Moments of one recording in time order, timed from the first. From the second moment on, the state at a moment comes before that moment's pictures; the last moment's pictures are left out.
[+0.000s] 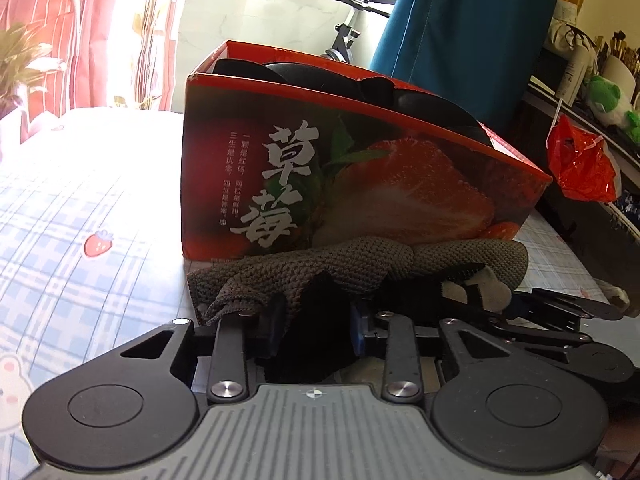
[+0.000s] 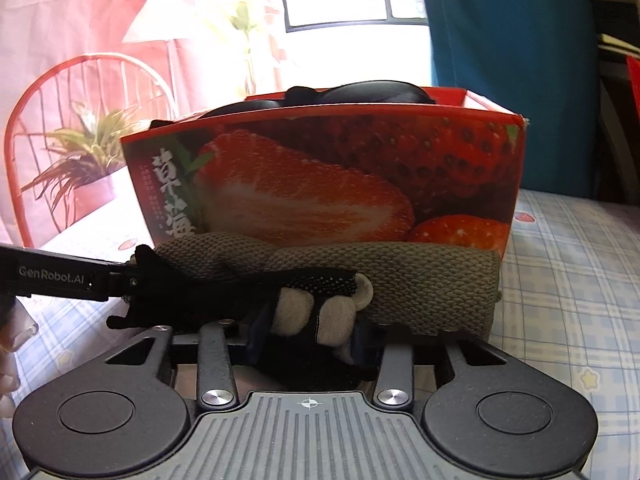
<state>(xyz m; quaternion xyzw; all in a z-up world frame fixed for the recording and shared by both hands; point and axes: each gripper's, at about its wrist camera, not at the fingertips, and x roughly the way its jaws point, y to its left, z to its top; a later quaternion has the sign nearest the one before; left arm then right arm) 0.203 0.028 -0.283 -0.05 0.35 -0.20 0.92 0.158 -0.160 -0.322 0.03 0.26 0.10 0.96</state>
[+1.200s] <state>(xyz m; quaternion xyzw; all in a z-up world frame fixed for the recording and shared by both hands) 0.152 0.037 -0.274 -0.05 0.33 -0.14 0.93 0.103 -0.157 -0.322 0.05 0.27 0.14 0.95</state>
